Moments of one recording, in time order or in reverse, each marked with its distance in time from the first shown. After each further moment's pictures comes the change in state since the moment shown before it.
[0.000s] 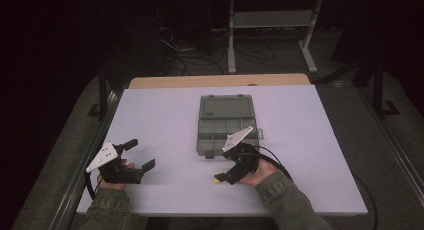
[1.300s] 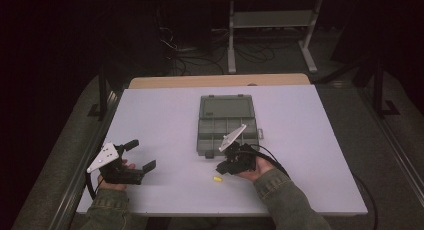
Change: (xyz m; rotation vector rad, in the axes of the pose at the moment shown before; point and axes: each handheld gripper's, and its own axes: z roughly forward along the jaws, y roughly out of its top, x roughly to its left) left arm -0.001 0.000 0.000 0.007 -0.007 0.007; right arm -0.008 0.005 0.007 0.081 0.044 0.012
